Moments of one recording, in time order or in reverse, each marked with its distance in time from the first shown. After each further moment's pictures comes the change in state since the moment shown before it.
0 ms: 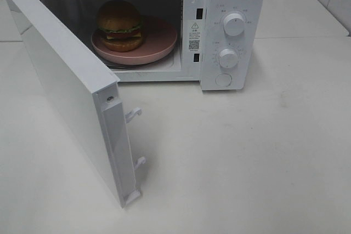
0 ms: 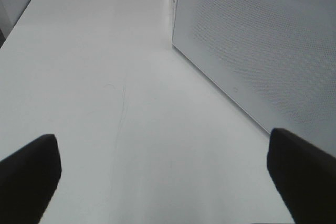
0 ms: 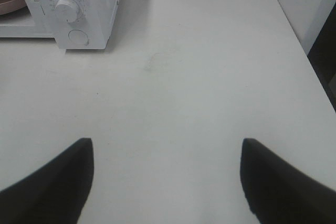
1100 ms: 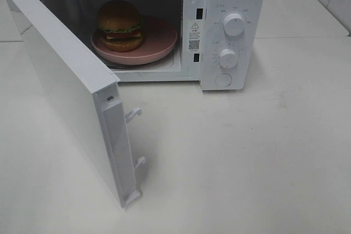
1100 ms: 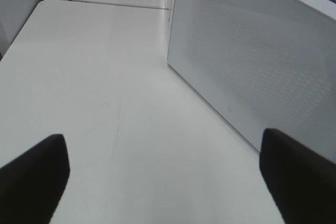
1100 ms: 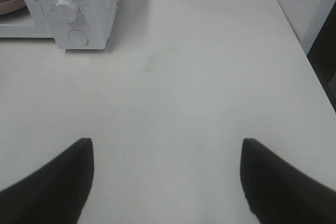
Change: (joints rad) left arm 0.000 0.054 -0.021 -0.018 -0.077 0.000; right arm -0.002 0.000 0.000 0.000 0.000 0.000
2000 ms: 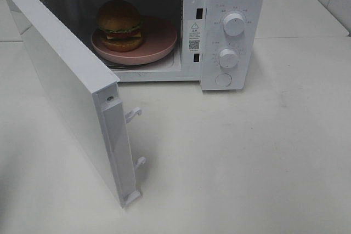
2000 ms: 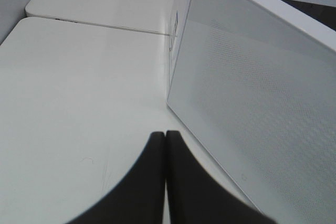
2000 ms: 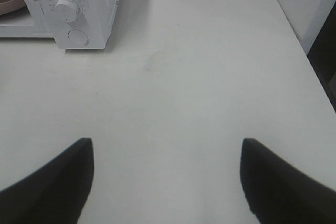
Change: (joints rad) left arm 0.000 0.467 0.182 -0.244 -0.675 0.219; right arm 0.000 0.000 0.000 0.000 0.001 0.000
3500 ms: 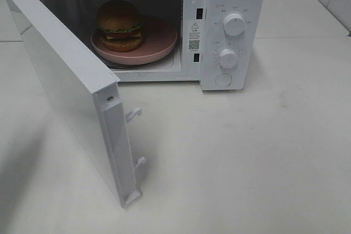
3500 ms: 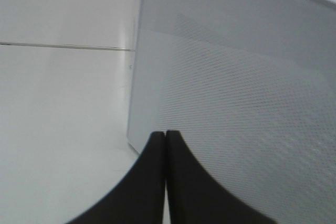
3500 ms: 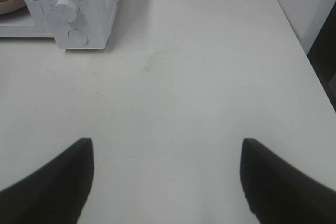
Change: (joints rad) left arm -0.219 0.727 0.101 0.454 -0.943 -0.440; right arm 0.000 0.000 0.000 0.000 0.000 0.000
